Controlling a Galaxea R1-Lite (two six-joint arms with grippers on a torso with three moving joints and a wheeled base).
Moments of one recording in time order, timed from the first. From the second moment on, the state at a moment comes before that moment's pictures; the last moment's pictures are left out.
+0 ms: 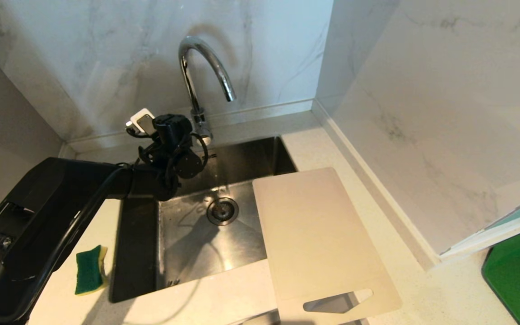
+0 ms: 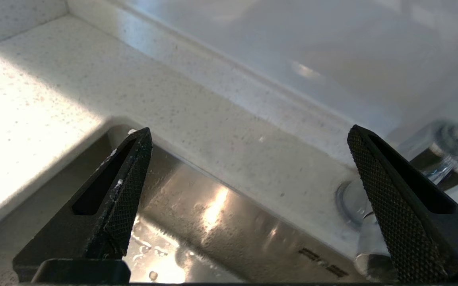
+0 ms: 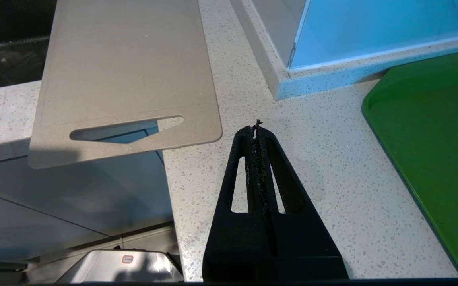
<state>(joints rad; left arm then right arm) -0.42 2.45 -1.96 -0.67 1.07 -0.38 0.00 0.00 0.00 0.00 0.01 -0.02</state>
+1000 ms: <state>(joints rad) -0.38 2.52 -1.97 -0.71 1.06 -0.38 0.00 0.00 0.00 0.00 0.01 -0.01</state>
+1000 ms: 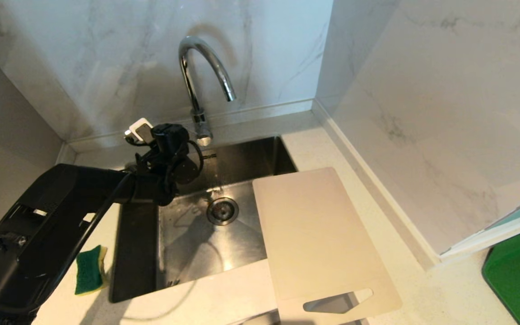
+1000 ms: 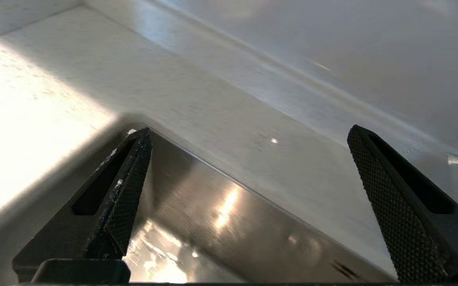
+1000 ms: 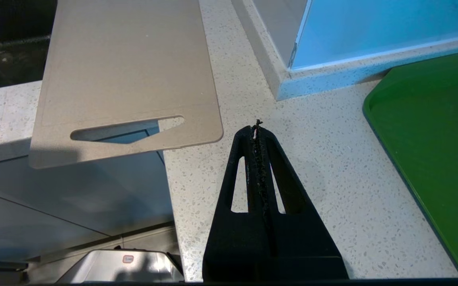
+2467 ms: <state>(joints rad) -0.38 2.49 -1.97 -1.01 1.02 -0.10 0.00 0.00 0.00 0.00 0.01 -0.01</state>
